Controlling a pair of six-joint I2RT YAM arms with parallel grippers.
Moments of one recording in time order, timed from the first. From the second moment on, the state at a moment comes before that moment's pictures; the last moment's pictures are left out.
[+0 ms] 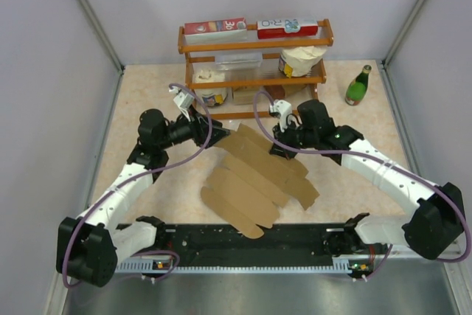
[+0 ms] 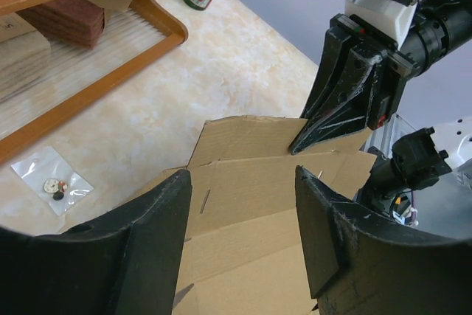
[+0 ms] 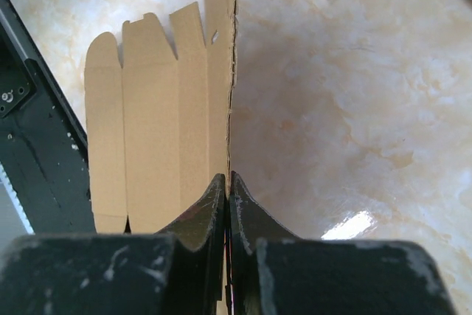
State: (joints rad) left arm -0.28 1.07 0.68 0.33 0.81 -0.42; right arm 0.62 1.24 0.99 -0.45 -0.42 -0.05
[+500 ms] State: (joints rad) left arm -0.28 1.04 0.68 0.34 0.82 -0.41; right arm 0.62 1.28 0.99 -0.48 -0.44 0.03
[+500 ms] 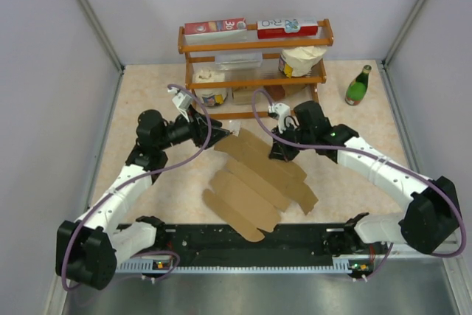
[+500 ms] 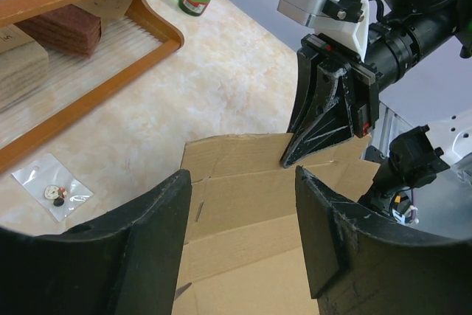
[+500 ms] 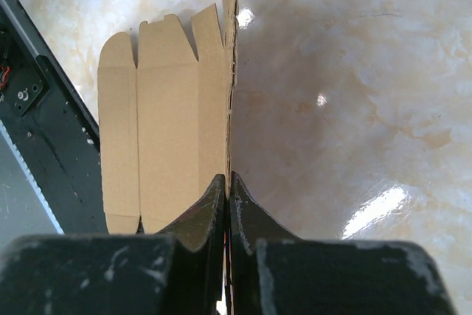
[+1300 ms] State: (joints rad) left arm -0.35 1.12 0.65 0.39 0.76 -0.42; right arm 0.62 1.24 0.92 -0.54 -0.50 0.00
